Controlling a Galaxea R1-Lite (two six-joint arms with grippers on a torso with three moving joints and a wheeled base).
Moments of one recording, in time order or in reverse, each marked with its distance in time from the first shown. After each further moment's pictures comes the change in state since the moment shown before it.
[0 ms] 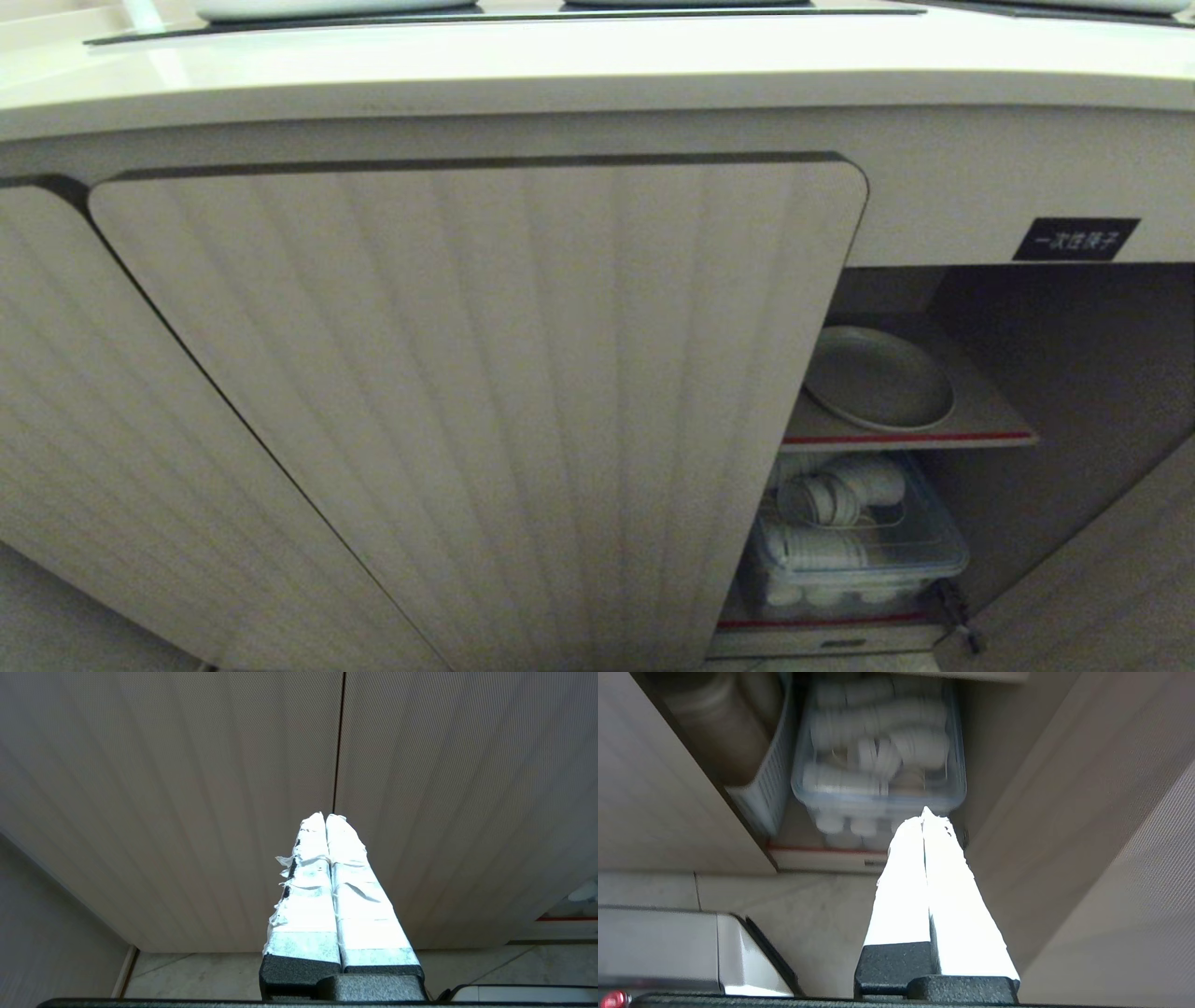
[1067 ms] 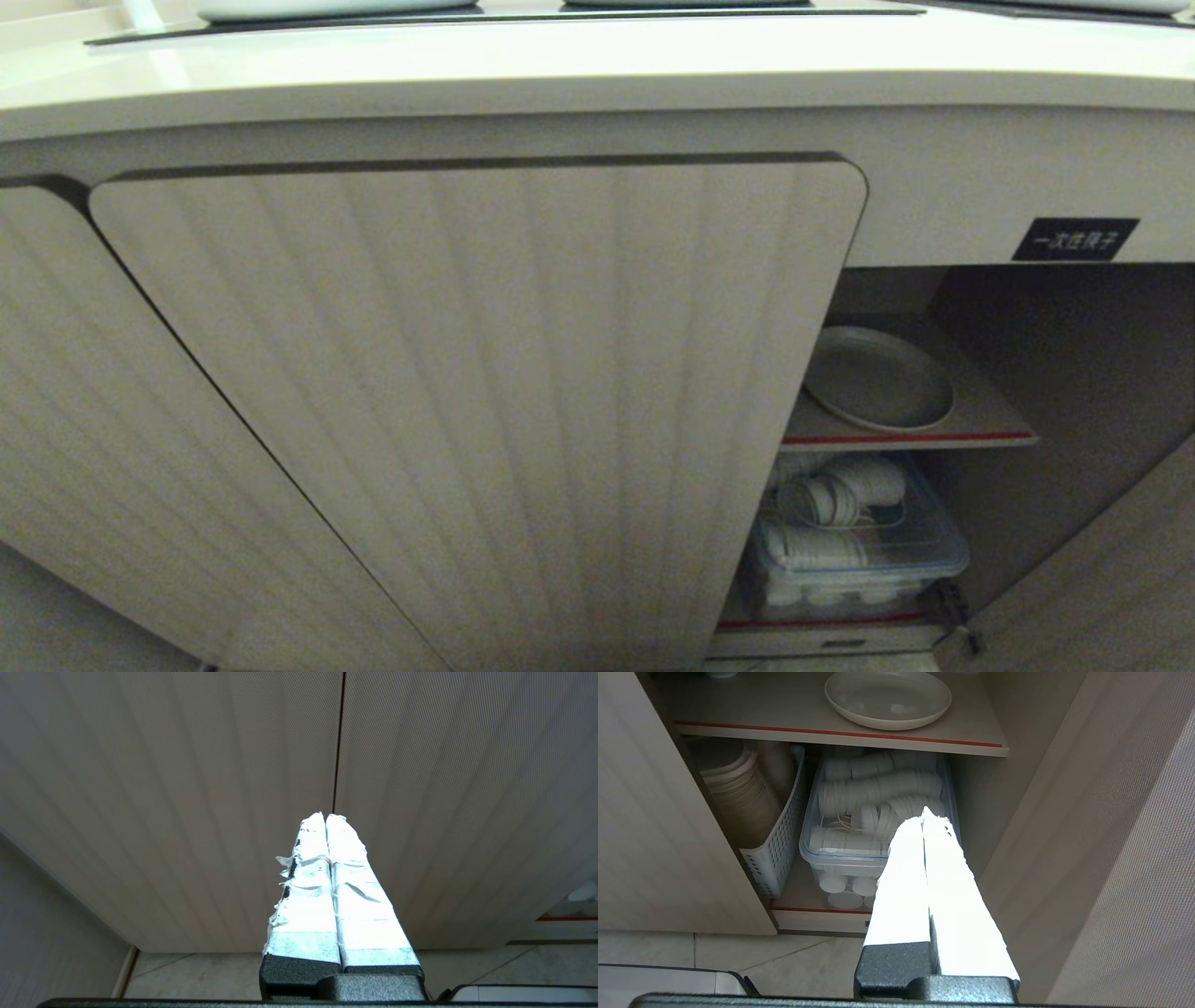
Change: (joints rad) left arm 0.000 0.000 0.000 0.000 0.000 0.000; right arm 0.015 -0.210 -0.002 0.000 0.000 0.004
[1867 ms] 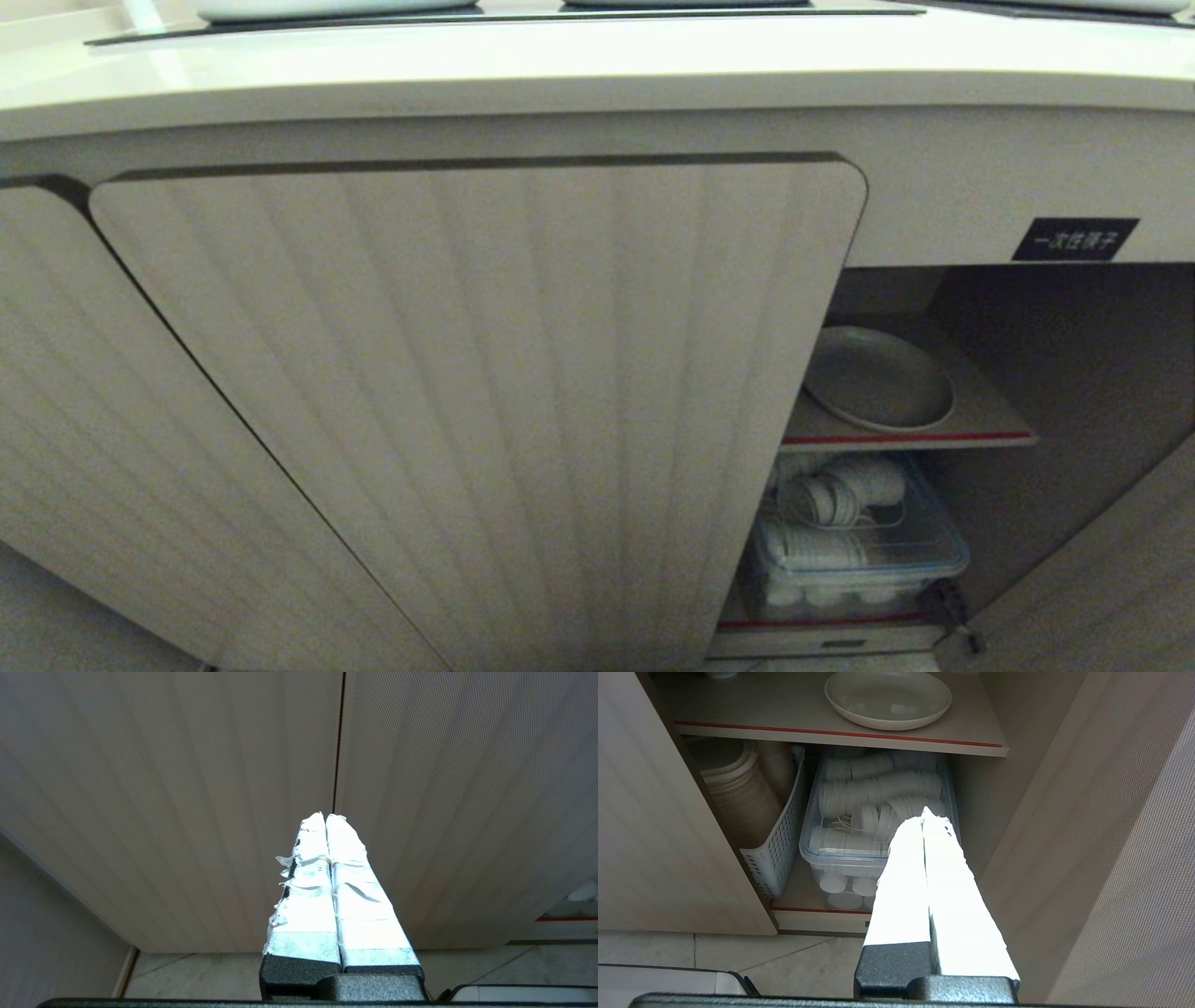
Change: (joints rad) left arm 0.000 0.000 0.000 0.000 0.000 0.000; right arm 0.000 -0.001 0.000 0.000 0.000 0.001
